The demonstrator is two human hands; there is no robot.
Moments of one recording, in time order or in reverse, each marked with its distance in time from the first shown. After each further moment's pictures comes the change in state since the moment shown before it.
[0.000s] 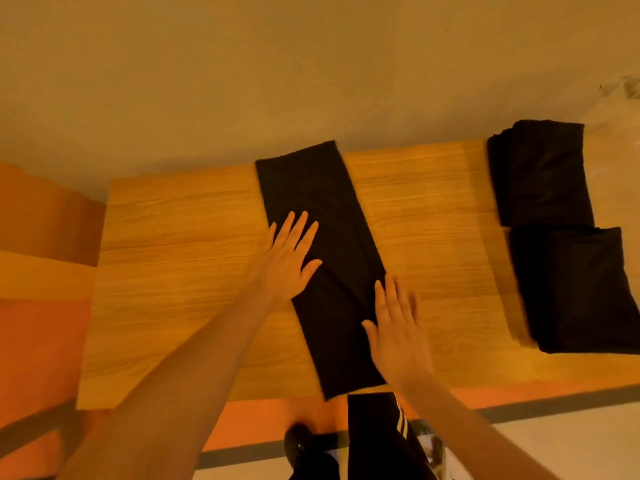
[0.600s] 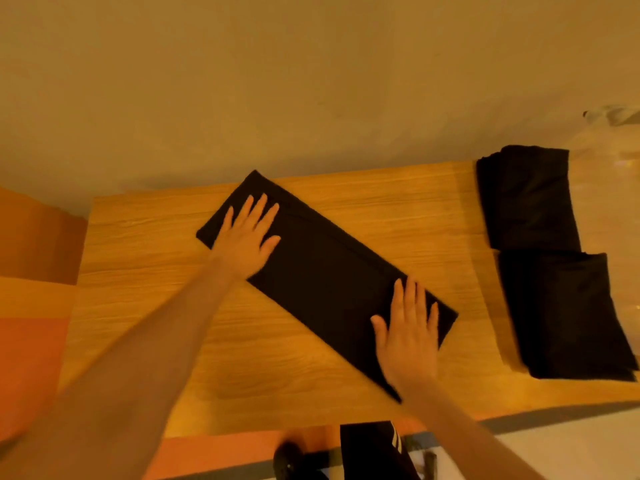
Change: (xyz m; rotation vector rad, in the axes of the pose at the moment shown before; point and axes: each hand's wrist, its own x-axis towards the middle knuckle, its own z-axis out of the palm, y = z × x) left_hand 0.046 -0.066 -0.020 -0.045 -0.006 -0.109; right_hand 0.026 0.013 -0.020 -0.001 -0.021 0.248
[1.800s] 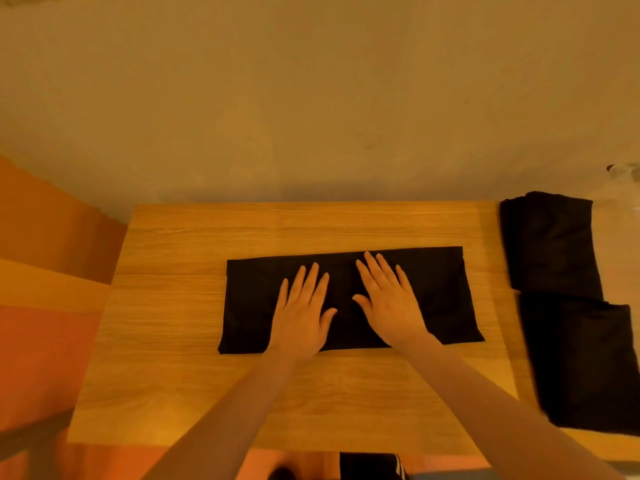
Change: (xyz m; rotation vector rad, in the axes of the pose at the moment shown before) left_hand -0.077 0.079 0.032 -0.168 0.184 -0.045; right_hand 0.085 -0.042 -0.030 -0.125 -0.041 -0.463
